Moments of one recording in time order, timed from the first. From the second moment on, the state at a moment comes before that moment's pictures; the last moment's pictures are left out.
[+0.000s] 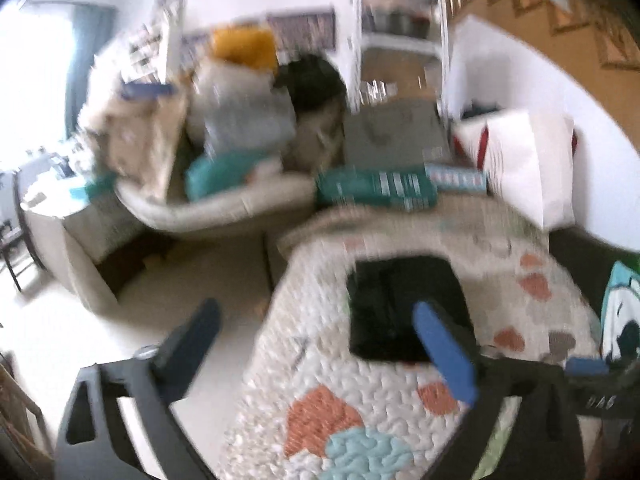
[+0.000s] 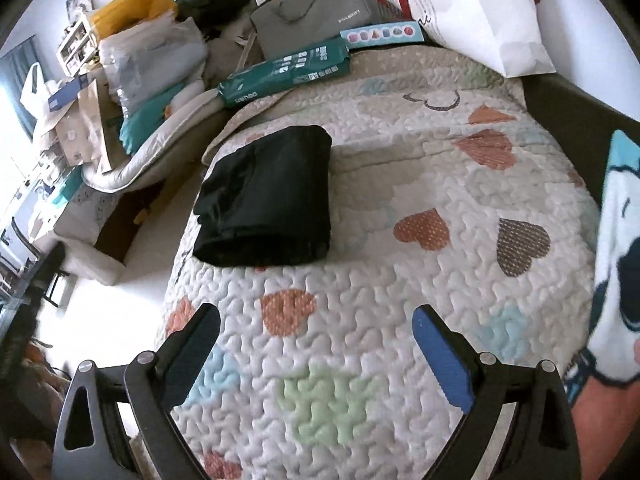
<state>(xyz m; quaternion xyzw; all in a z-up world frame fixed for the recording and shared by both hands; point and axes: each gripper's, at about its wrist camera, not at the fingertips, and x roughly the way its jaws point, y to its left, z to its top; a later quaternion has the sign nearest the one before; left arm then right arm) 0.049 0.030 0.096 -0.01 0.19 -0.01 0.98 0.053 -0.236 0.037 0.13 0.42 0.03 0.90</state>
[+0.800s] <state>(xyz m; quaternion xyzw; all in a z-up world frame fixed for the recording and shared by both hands) 0.058 0.021 0.067 -0.03 0.30 -0.05 0.95 0.050 -0.213 0.007 0.11 0.44 0.02 0.89</state>
